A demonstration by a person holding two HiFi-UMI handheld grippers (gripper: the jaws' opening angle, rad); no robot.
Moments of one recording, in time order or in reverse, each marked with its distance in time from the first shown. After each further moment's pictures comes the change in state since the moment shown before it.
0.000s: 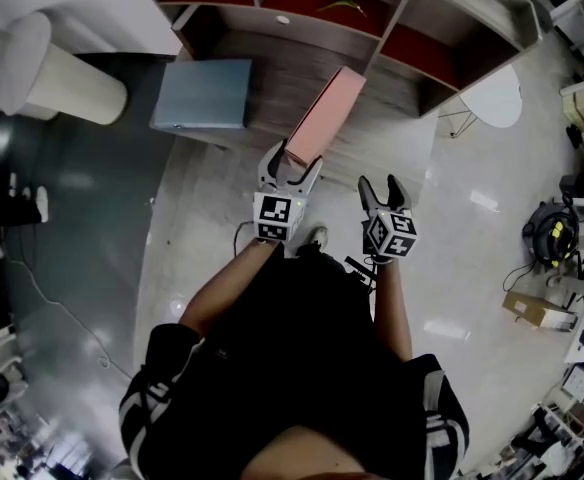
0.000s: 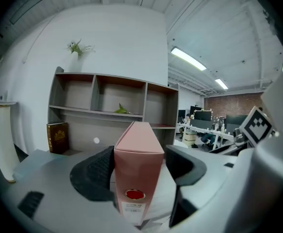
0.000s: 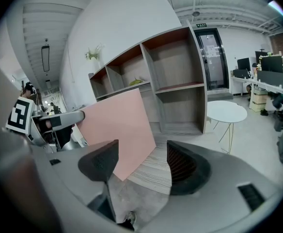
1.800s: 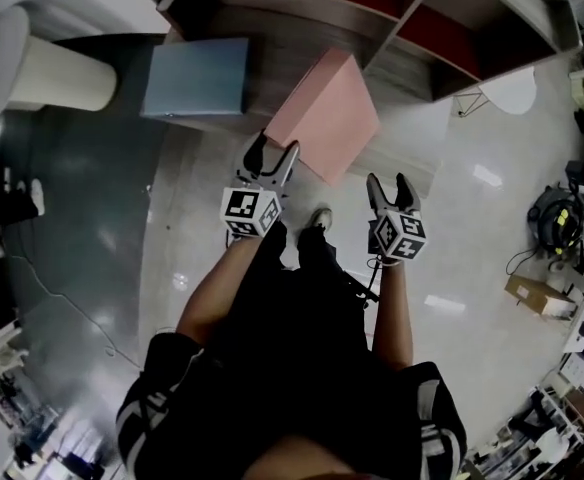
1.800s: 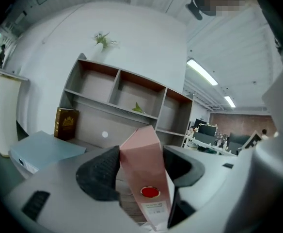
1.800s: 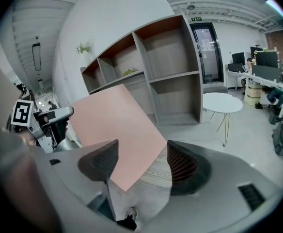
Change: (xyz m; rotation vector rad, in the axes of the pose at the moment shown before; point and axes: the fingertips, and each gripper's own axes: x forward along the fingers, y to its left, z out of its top) left arm -0.006 0.072 -0.025 -0.192 -0.066 0.010; right arm 0.019 -0.012 -0.034 0.048 0.063 -0.049
